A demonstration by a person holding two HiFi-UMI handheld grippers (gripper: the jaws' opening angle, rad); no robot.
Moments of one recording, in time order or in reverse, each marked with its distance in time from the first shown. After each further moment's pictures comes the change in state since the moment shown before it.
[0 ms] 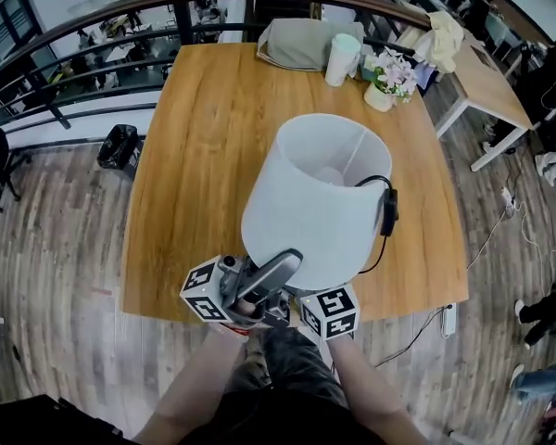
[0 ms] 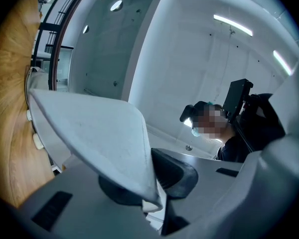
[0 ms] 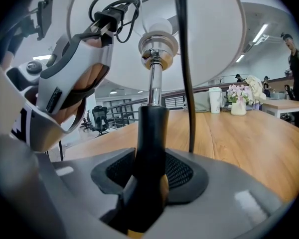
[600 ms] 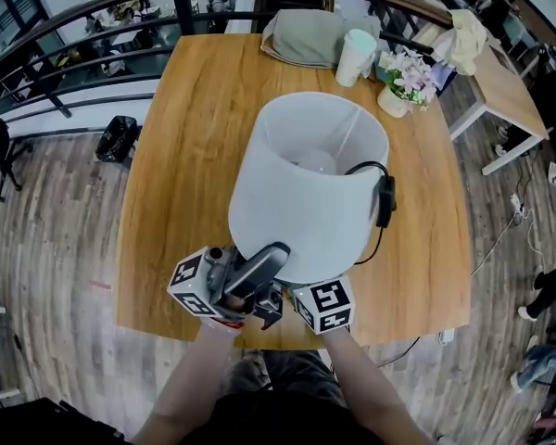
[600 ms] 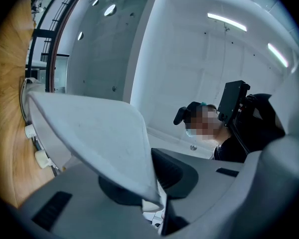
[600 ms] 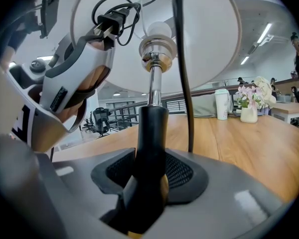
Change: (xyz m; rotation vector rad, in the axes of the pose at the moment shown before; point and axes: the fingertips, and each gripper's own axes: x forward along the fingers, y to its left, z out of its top) left arm 0.013 0.058 0.045 0.080 -0.032 0.009; right arm 0.063 -0.038 0.033 -0.036 -0.039 0.042
